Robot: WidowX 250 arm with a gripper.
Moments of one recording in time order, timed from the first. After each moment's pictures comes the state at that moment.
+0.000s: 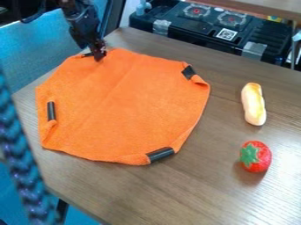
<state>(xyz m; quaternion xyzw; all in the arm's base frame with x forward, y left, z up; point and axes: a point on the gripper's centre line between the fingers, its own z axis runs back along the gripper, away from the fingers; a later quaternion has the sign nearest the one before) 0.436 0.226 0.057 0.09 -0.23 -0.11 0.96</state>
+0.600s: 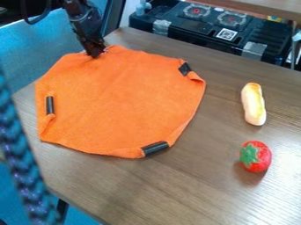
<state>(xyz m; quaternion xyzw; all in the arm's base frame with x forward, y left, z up) 0.443 0.231 0.048 0.09 -0.21 -0.10 0.97</state>
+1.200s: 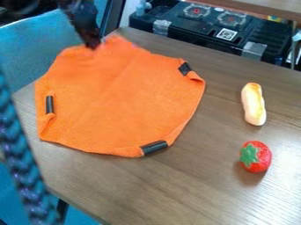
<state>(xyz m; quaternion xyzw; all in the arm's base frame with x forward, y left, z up) 0.428 0.213 0.081 0.04 -0.27 -0.11 0.96</state>
